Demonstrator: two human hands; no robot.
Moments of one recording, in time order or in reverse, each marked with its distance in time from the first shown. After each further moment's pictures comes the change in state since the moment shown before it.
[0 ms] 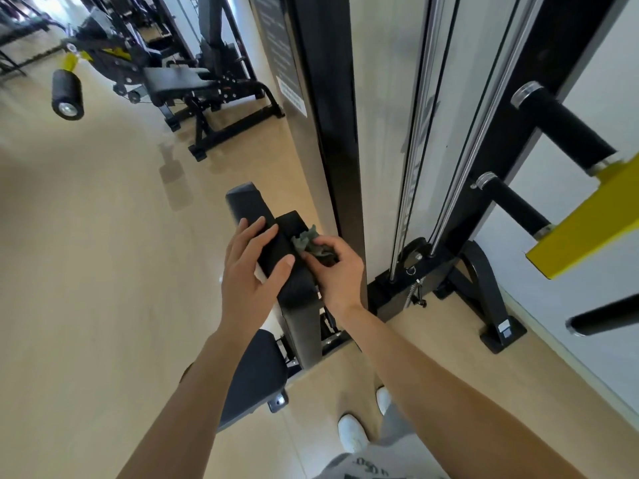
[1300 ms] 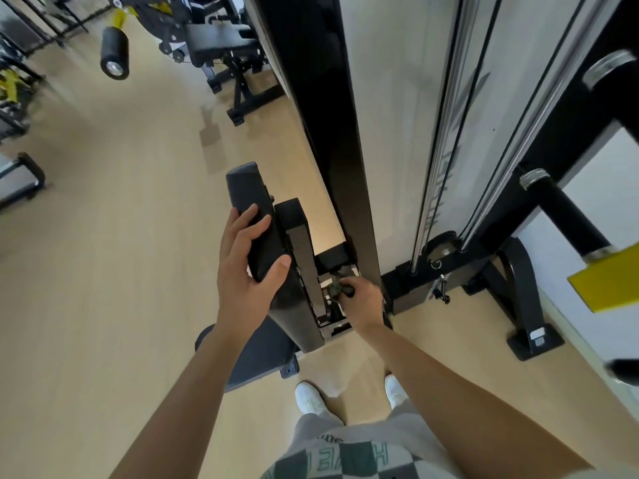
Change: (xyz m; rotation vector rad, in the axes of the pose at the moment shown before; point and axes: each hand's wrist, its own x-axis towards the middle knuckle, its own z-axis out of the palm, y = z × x) left_hand -0.009 0.020 0.017 -0.064 0.081 -0.061; right_hand 0.014 0.131 -0.061 -0.702 -0.283 0.104
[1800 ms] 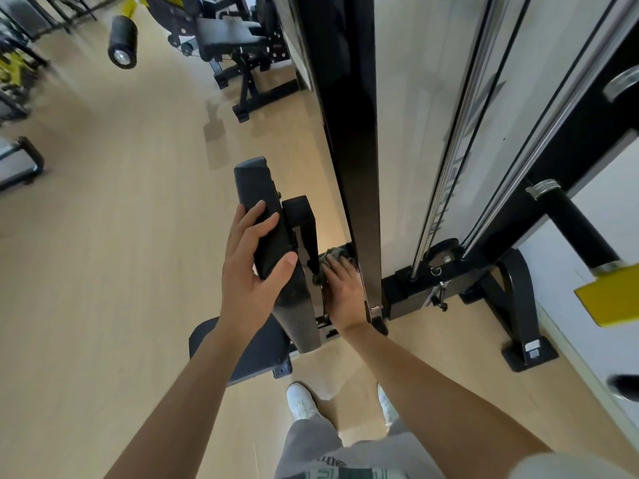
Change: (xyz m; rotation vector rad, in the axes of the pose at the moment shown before) left_hand -0.002 -0.002 0.002 -0.019 0.000 -0.032; right_hand 0.009 -0.012 0.028 -0.199 0.136 -0.437
